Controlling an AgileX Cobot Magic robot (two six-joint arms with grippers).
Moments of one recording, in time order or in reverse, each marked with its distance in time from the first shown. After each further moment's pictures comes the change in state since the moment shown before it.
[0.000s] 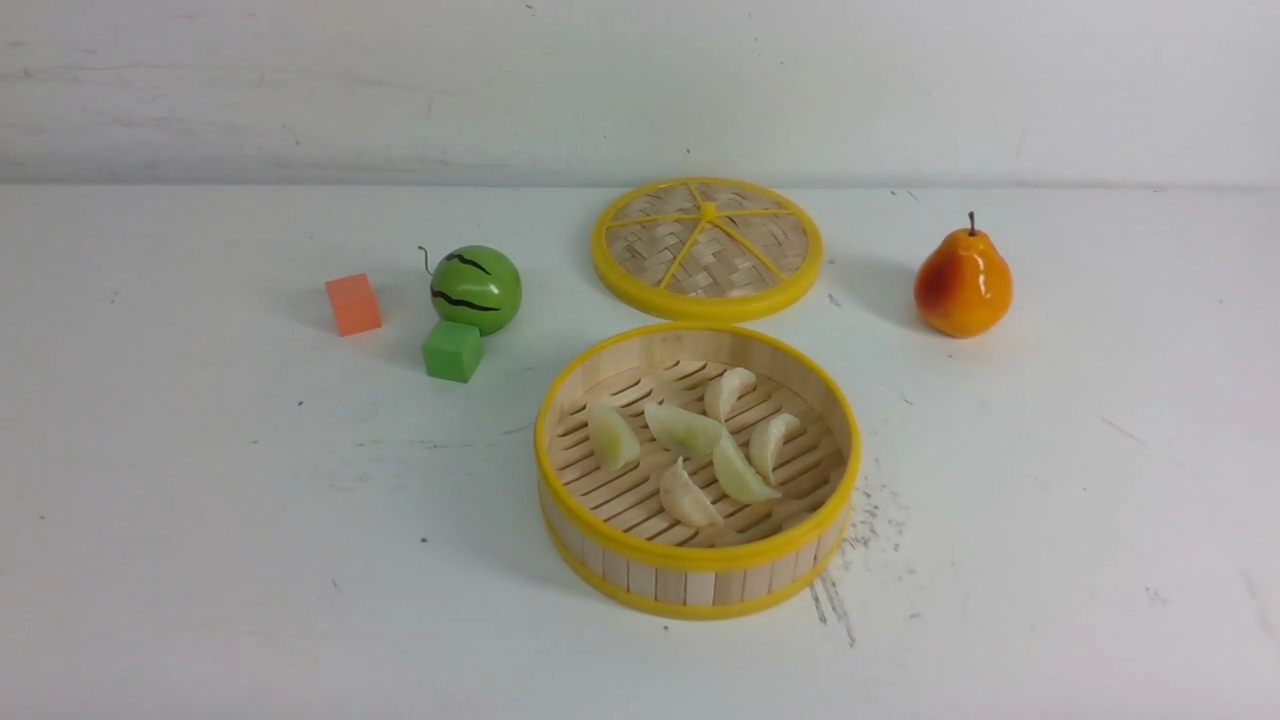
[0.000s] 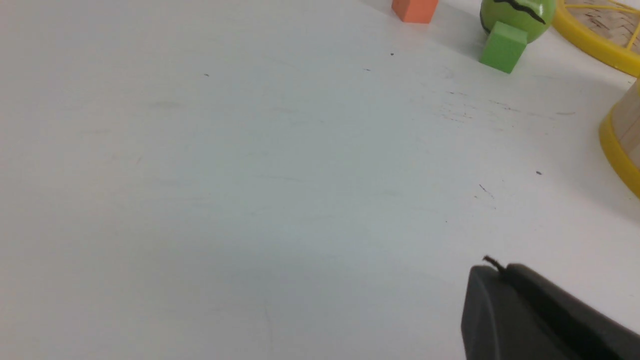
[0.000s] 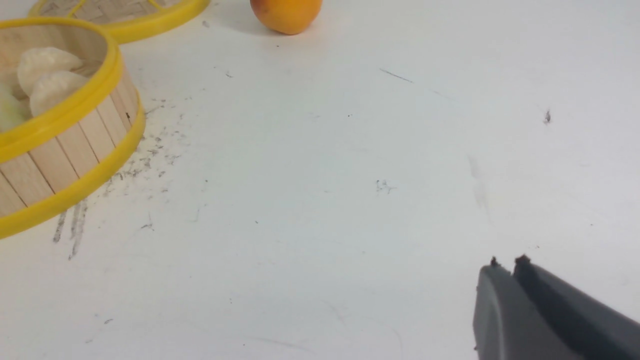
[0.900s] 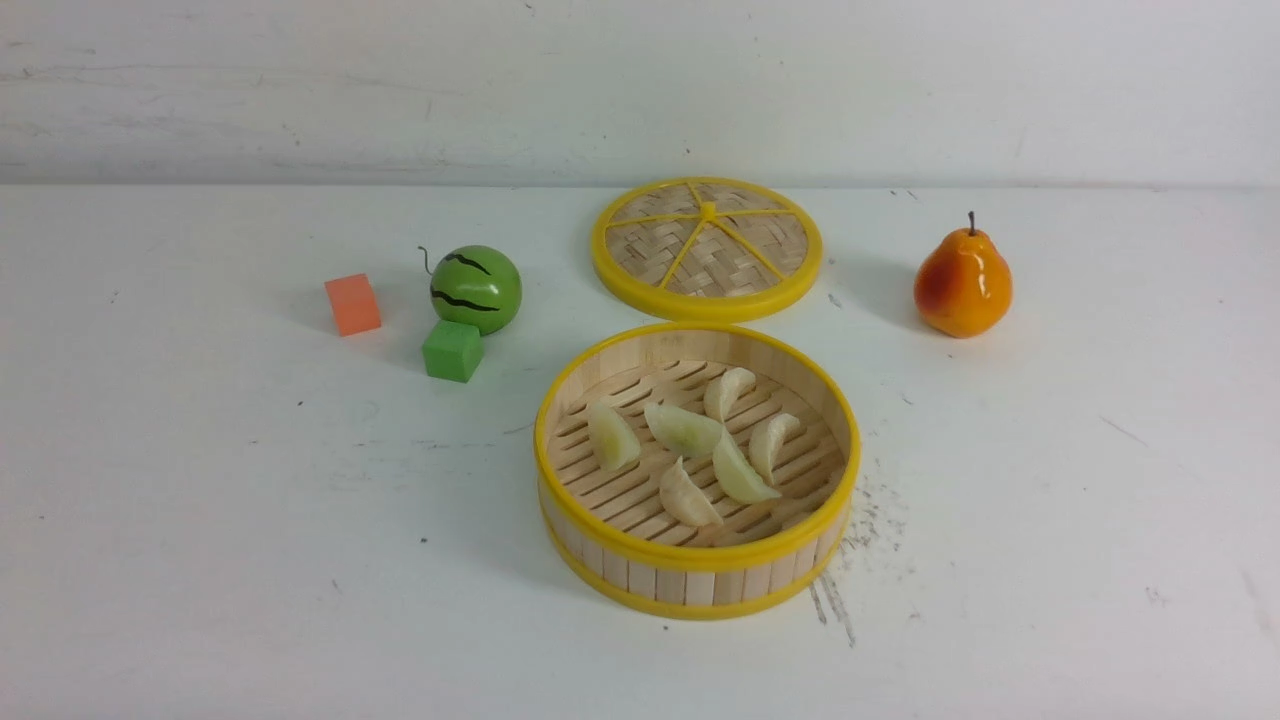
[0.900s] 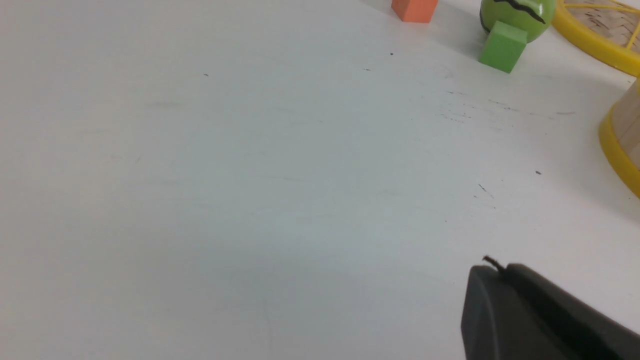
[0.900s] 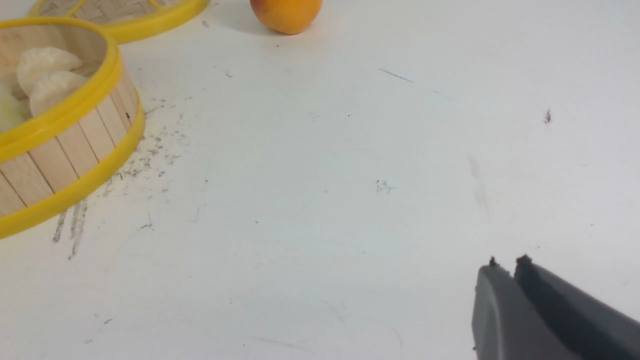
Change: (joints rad) right arm 0.000 0.000 0.000 0.000 0.000 0.000; left arm 0.000 0.000 0.000 0.000 0.000 0.000
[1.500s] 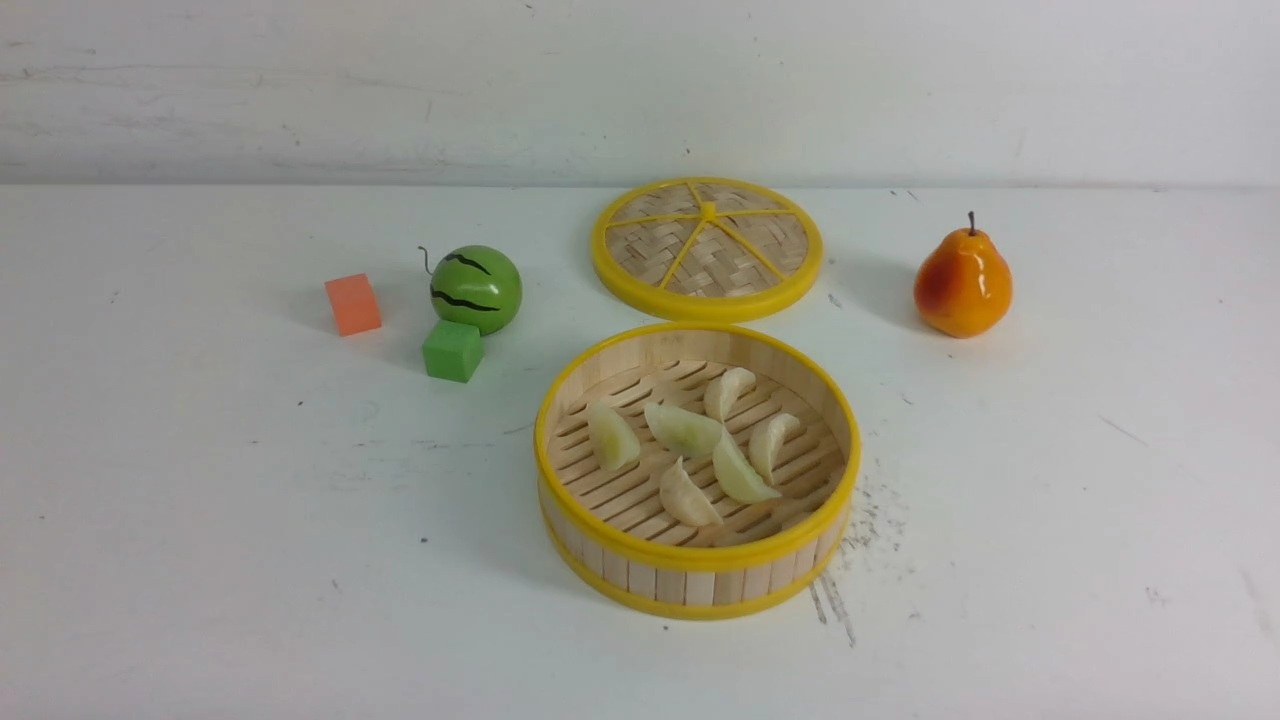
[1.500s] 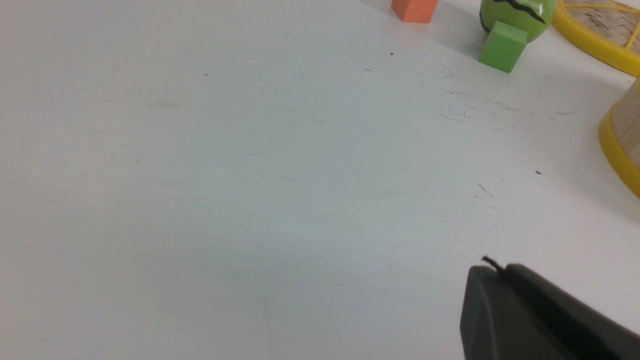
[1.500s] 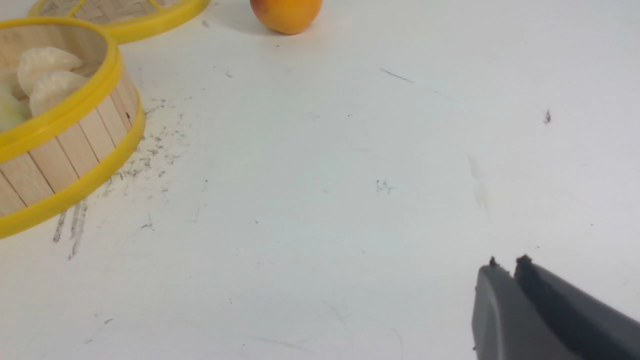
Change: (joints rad) right arm 0.000 0.000 0.000 0.000 0.001 0.000; left arm 0.000 0.000 0.000 0.000 0.000 0.000
